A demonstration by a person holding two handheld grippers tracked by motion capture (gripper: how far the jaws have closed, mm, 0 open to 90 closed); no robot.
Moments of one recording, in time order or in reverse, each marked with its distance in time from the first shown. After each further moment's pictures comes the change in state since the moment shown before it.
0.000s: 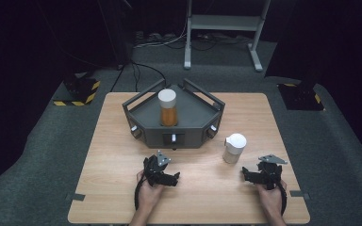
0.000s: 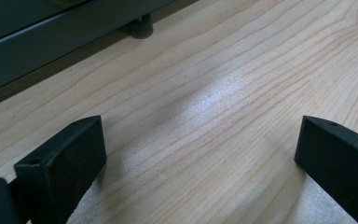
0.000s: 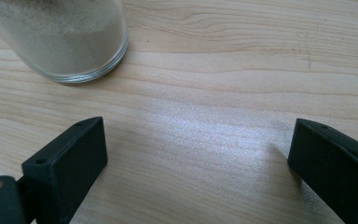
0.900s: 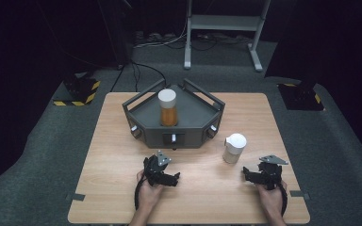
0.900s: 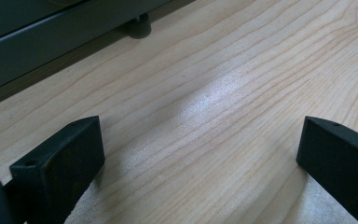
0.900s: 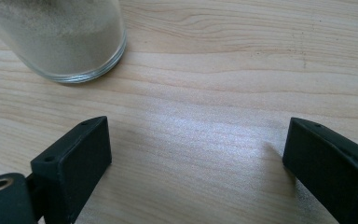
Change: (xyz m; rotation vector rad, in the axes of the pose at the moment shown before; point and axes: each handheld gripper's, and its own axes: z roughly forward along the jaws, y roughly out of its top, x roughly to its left) left arm 0.001 0.001 0.001 0.004 -0.005 0.005; right arm 0.000 -0.002 -0.001 -0.008 -0.005 0.003
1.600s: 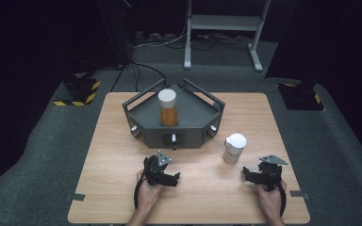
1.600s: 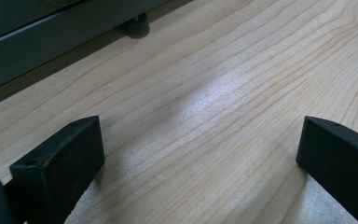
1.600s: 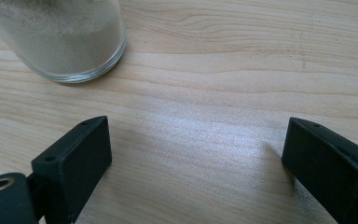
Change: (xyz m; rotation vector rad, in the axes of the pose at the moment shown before) left arm 0.001 0.000 0.000 0.001 -0.004 0.003; right arm 0.000 -0.001 0.000 -0.002 -0.002 -0.001
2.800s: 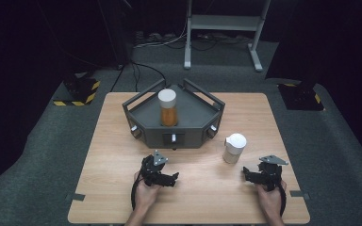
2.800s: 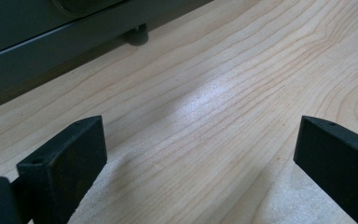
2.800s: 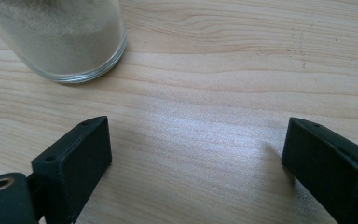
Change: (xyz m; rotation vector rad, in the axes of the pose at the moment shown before) left arm 0.006 -0.001 -0.014 -0.018 -0.032 -0.024; right arm 0.000 0.000 0.000 0.000 0.000 0.000
